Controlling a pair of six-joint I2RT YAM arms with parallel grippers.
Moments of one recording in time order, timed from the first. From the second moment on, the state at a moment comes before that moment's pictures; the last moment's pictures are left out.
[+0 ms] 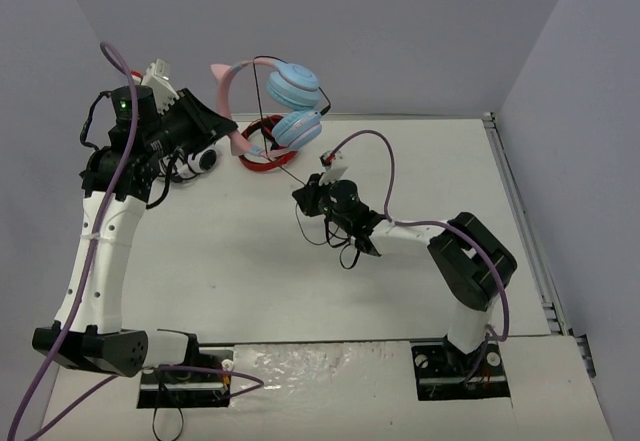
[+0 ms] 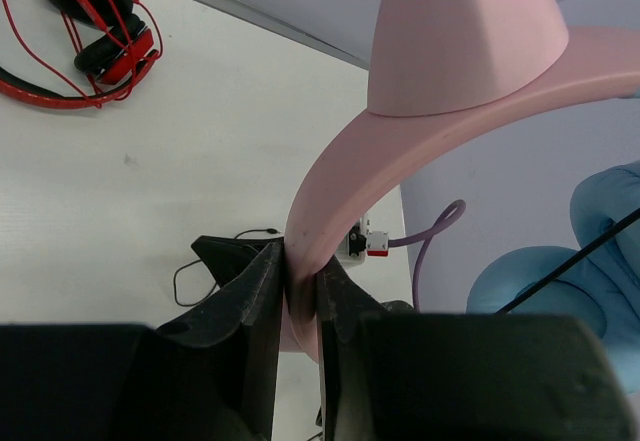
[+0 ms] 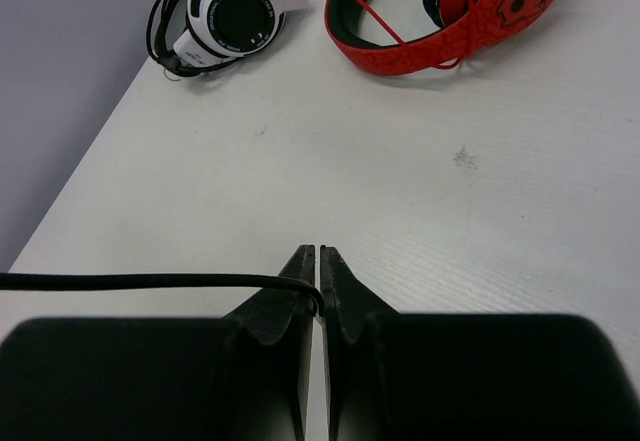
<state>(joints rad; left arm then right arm) -0.13 1.31 1.68 -0.70 0.39 -0.75 0.75 1.78 0.91 0.66 0.06 0.50</state>
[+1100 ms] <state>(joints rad) -0.14 1.13 1.56 -0.86 0.40 -0.66 0.62 1.98 1.27 0.63 -0.07 0.55</state>
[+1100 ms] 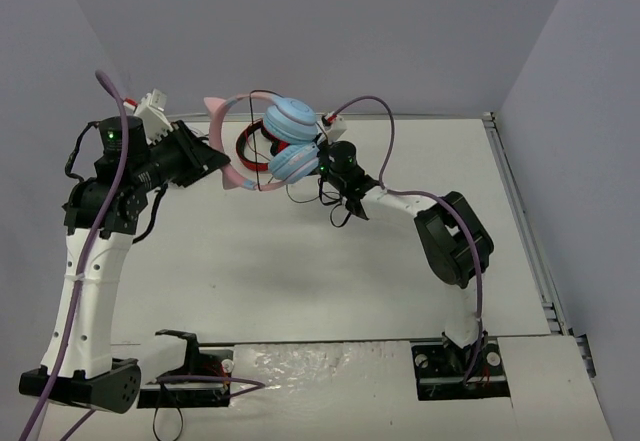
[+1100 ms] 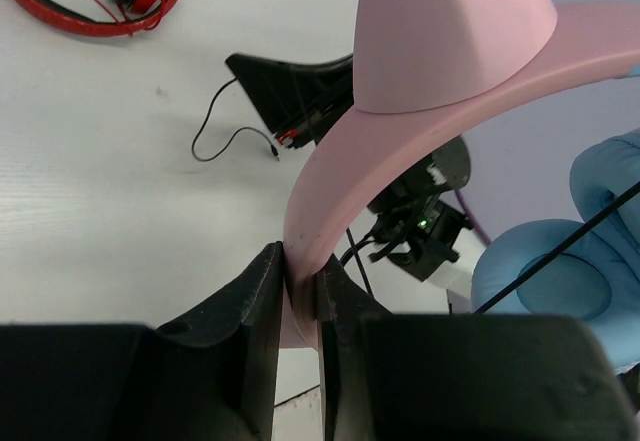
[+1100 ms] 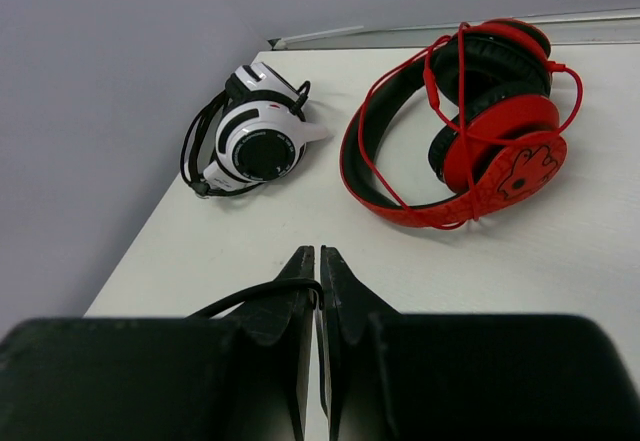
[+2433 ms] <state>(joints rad) -0.31 1.18 1.23 -0.97 0.36 -0.33 0.58 1.82 1.40 0.17 -0.21 0.28</state>
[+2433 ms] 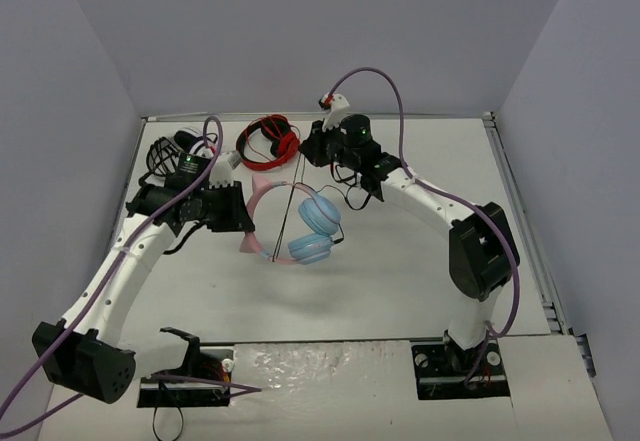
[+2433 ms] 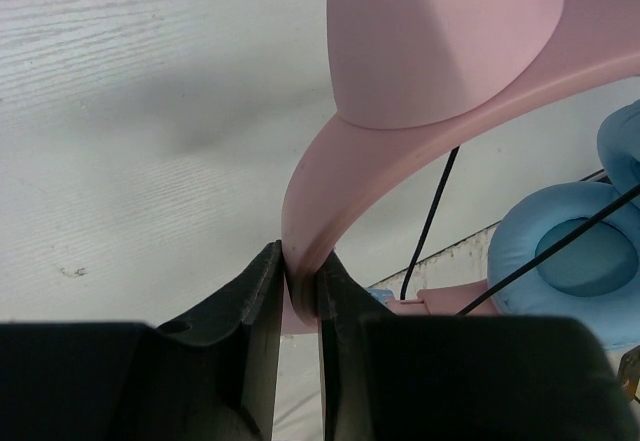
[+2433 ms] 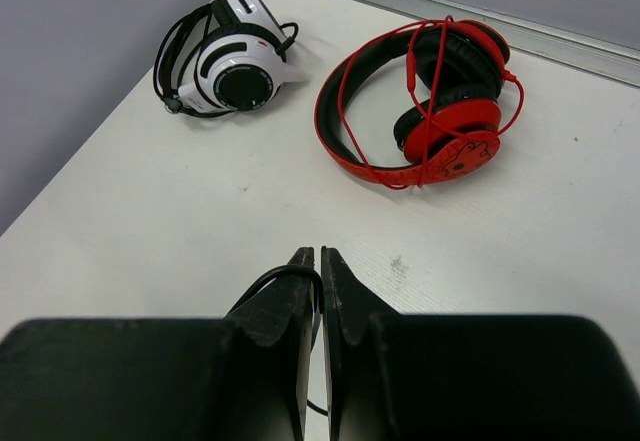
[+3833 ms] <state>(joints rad) -0.42 1.51 1.37 -0.99 0.15 -0.35 0.58 1.61 1.48 -0.14 -0.19 0.09</state>
